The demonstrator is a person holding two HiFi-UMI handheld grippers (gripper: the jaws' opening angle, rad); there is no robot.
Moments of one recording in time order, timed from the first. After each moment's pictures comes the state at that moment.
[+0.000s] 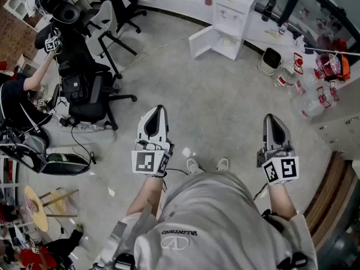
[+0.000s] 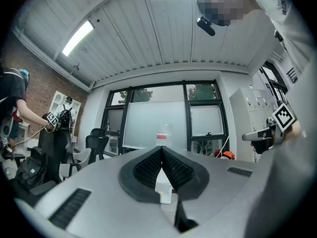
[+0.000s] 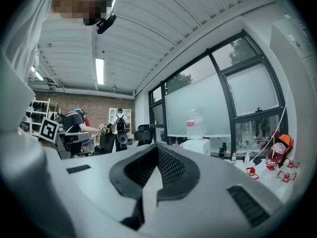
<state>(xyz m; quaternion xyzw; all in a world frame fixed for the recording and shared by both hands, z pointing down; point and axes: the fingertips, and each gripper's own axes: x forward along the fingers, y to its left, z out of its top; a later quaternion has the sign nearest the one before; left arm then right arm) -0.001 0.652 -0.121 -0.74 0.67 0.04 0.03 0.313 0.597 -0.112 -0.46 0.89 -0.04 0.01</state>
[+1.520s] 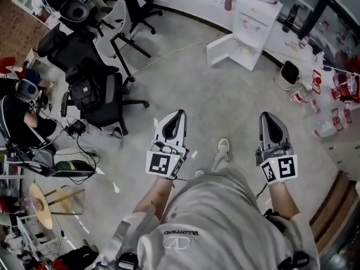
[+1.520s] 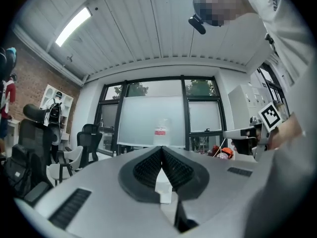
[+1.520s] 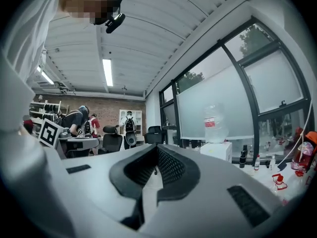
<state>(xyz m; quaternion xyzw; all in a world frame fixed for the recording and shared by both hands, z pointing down) -0.037 0.543 -0.103 -0.77 0.64 0.03 0.02 0.190 0.477 -0.111 -0.38 0.92 -0.03 0.02</state>
